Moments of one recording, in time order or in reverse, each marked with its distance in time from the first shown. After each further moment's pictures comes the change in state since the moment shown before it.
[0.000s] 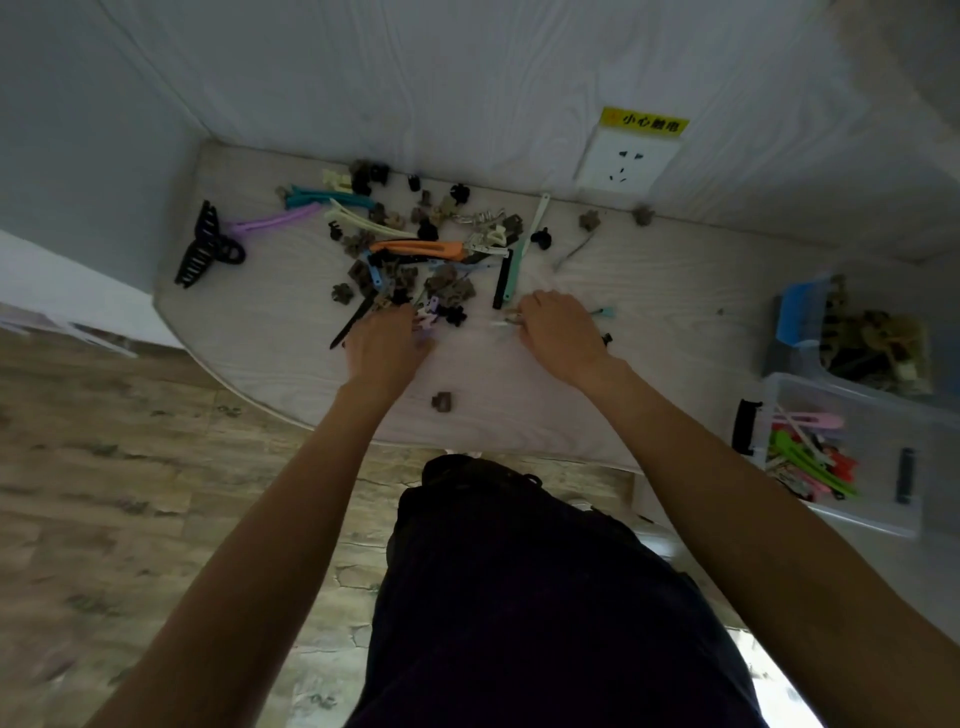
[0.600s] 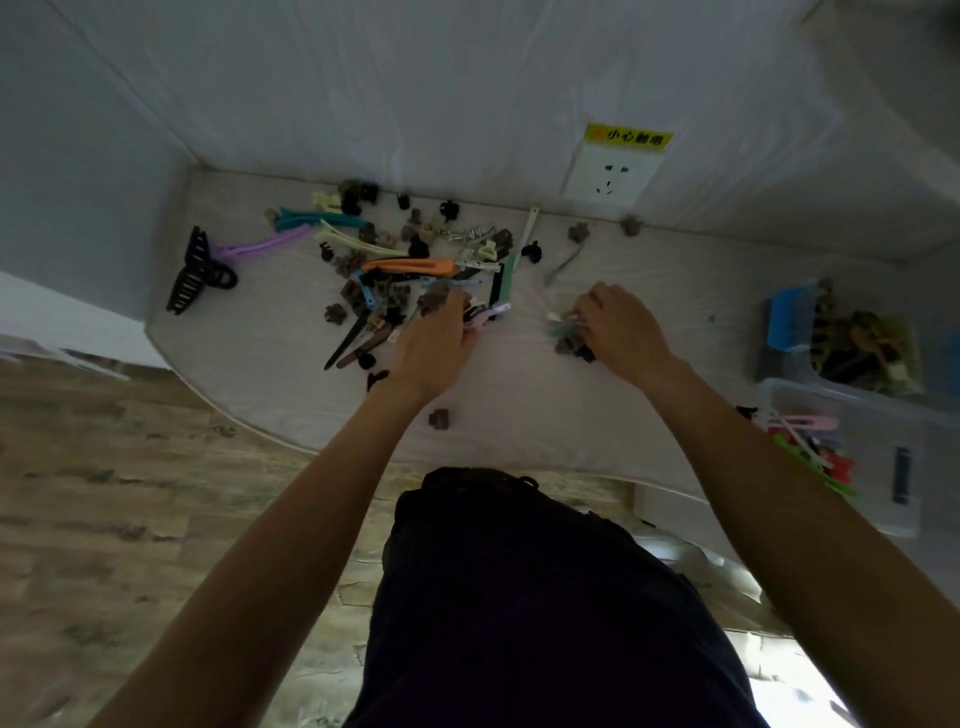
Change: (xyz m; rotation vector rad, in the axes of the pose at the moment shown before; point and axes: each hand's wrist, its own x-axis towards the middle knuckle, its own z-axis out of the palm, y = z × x) left_hand 0.011 0.048 -0.008 -0.150 -0.018 0.279; right_hand -0.016 0.068 -0.014 -0.117 0.027 0.084
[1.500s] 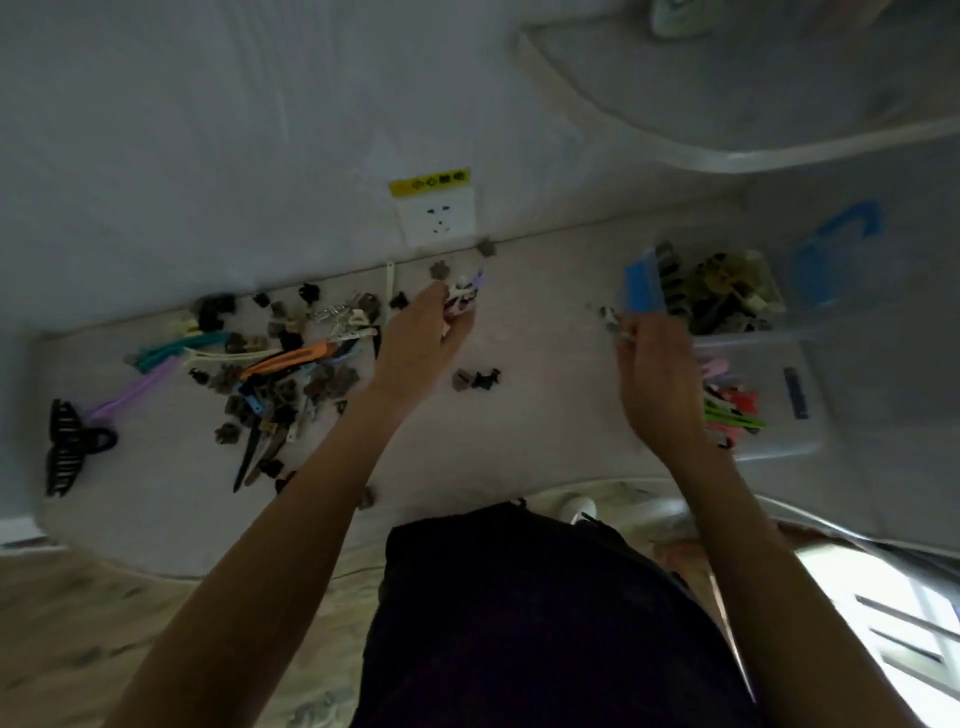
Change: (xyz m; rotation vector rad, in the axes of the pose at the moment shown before) left_hand 0.050 0.116 -0.006 -0.209 0.040 0.318; right_hand -0.127 0.041 -0.040 0.236 0.639 0.545
